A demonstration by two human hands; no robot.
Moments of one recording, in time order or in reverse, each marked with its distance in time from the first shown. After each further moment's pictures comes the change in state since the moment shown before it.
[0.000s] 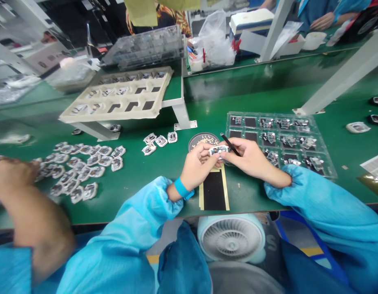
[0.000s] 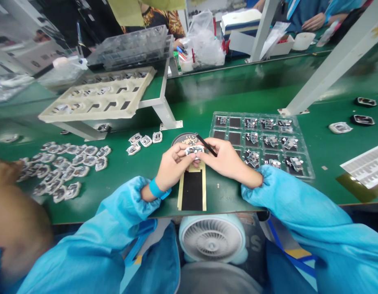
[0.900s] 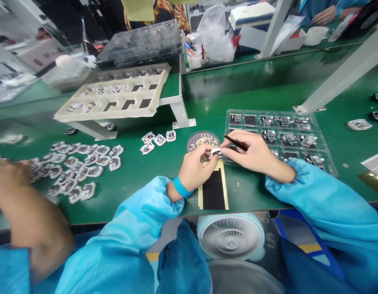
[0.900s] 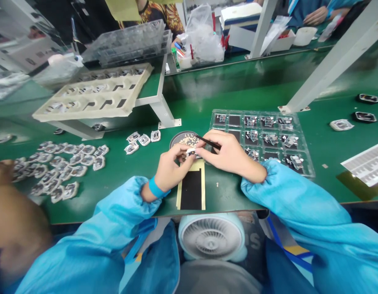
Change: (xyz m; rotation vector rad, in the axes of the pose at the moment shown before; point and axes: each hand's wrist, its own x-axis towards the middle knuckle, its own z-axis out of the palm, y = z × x) left_hand -0.003 -0.006 -0.008 0.638 0.056 0.384; right_hand 0.005 -0.008 -0.019 -0.379 0.023 -0.342
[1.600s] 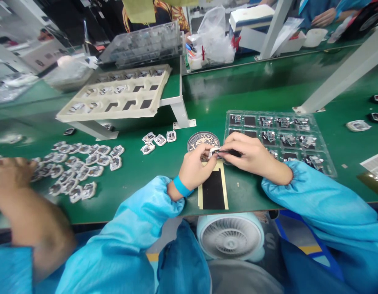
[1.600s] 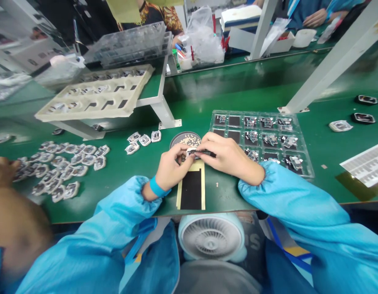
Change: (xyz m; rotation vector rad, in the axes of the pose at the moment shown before) left_hand 0.000 -0.003 0.001 0.037 -0.002 -0.029; right_hand -0.008 0.013 0.000 -0.248 -0.113 -0.224
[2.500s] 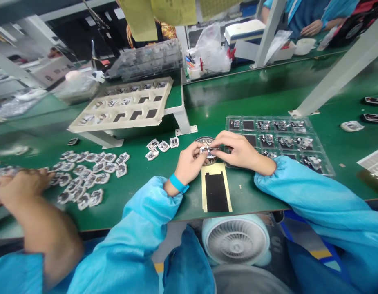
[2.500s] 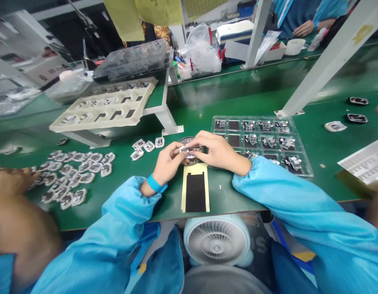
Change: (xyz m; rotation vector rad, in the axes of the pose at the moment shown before) left_hand 0.017 -0.019 -0.021 -0.387 -0.080 -0.263; right_hand 0.031 0.010 0.021 0.098 0.109 -0.081
